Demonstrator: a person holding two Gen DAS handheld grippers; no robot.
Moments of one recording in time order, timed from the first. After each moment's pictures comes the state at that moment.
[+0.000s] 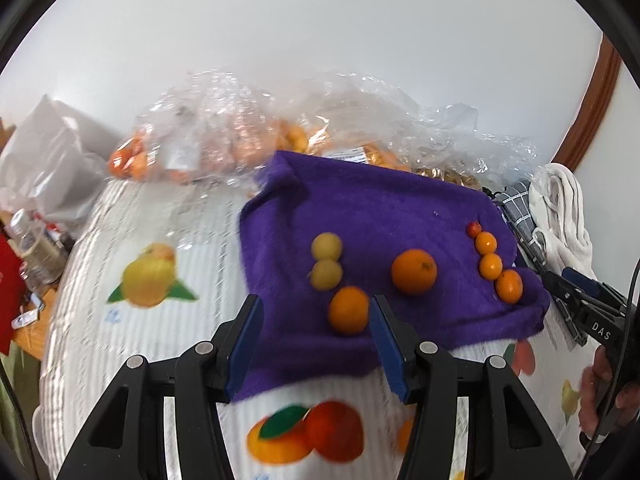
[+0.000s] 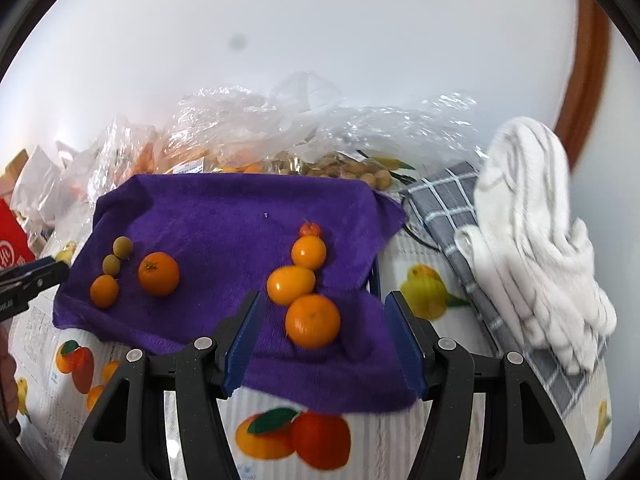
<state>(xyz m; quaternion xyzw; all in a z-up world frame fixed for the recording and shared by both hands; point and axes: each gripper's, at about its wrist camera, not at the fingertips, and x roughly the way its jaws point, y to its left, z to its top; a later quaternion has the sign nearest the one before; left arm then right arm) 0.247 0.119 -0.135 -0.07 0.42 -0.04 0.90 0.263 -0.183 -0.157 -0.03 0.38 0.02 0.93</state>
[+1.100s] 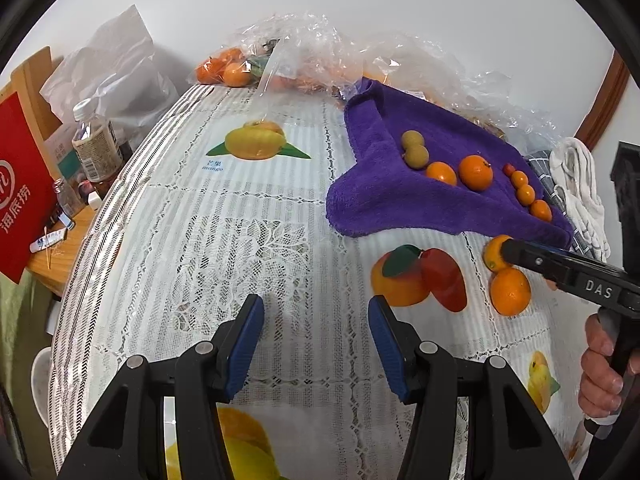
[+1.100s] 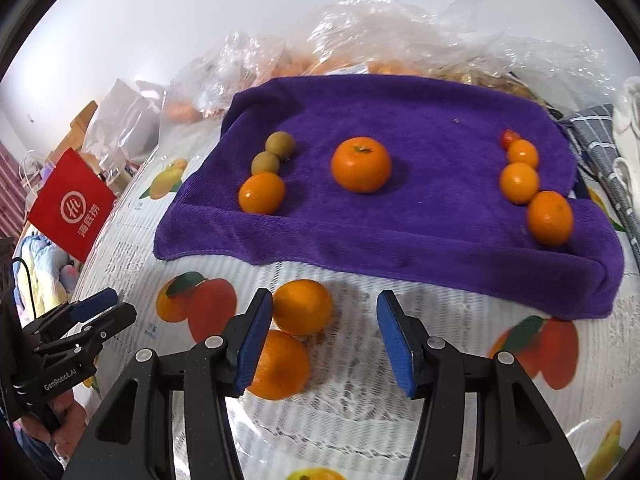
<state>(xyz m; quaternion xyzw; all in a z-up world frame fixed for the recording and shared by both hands) 0.156 0.185 -0.191 -0.10 0.45 -0.01 0.89 0.235 -0.052 -0.213 -0.01 0.47 0.17 0.87</state>
